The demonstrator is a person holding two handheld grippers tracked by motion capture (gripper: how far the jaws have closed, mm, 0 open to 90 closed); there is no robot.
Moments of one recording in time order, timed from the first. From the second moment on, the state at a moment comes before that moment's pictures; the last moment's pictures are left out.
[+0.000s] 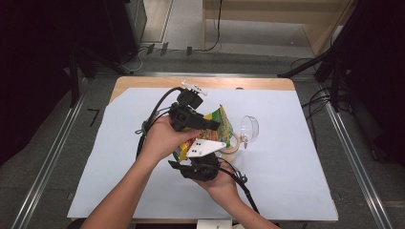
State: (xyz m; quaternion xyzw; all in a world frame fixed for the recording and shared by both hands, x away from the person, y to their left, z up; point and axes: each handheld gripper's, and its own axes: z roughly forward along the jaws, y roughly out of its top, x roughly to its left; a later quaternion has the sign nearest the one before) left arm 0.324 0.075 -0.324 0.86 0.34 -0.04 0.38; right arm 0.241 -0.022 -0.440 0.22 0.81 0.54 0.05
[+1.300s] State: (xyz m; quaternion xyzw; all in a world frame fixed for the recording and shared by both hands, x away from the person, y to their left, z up) left arm 0.319 0.079 -0.325 0.85 0.34 -0.04 0.40; right arm 0.239 -0.021 -0.438 0.21 0.82 0.53 0.05
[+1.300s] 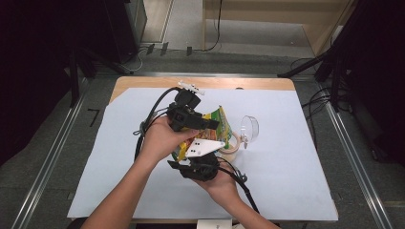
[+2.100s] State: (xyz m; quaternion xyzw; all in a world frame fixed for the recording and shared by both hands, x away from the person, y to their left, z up) left arm 0.321 0.078 -0.326 0.85 0.34 -0.04 0.40; right arm 0.239 -0.024 -0.436 0.21 0.82 0.53 0.05
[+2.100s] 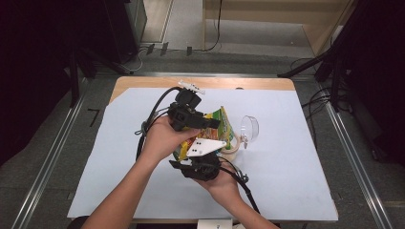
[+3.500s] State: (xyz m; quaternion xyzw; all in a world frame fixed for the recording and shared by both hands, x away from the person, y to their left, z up) left arm 0.323 0.077 -0.326 0.85 0.34 -0.04 0.41; right arm 0.240 -0.025 -0.436 0.22 0.82 0.53 0.05
